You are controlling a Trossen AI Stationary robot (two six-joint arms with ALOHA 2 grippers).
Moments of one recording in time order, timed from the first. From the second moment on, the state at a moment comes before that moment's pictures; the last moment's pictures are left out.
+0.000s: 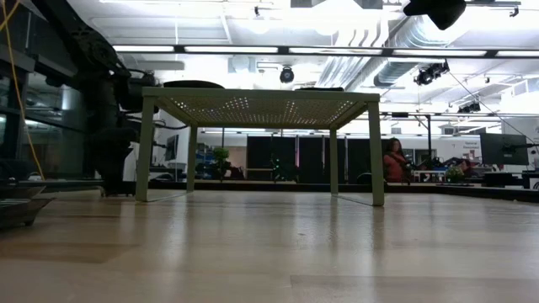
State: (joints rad) left arm 0.83 1.30 0.57 -0.60 0.15 0.12; right arm 0.43 0.89 0.85 -0.53 0.46 0.34
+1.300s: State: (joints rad) left arm 0.83 1.24 0.87 -1.02 -0.01 0.27; right arm 0.43 0.89 0.85 -0.53 0.43 0.36
